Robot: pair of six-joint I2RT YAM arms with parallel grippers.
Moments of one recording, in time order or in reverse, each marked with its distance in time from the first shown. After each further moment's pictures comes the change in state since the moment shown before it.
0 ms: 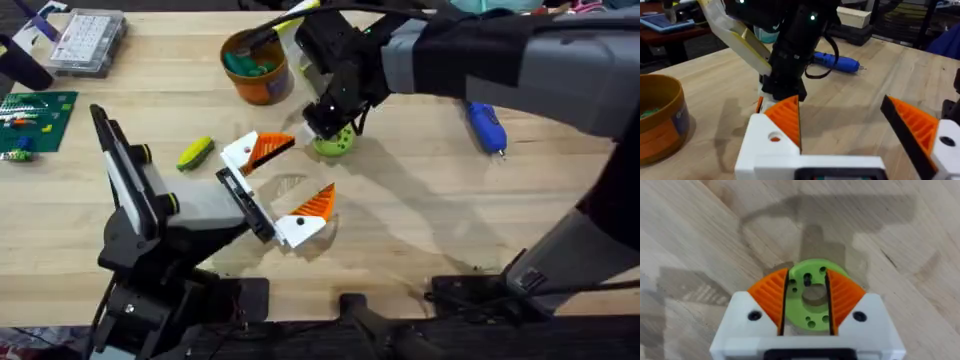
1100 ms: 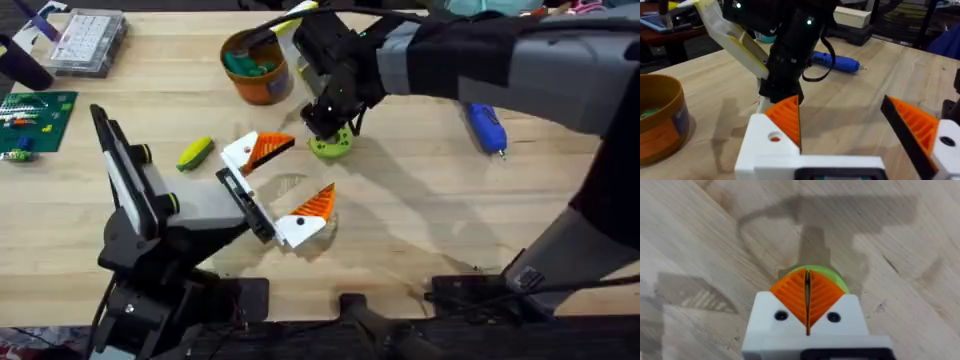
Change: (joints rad) left arm 0.000 0.000 0.000 0.000 0.000 0.000; right arm 0.003 0.020 0.005 0.018 0.003 -0.004
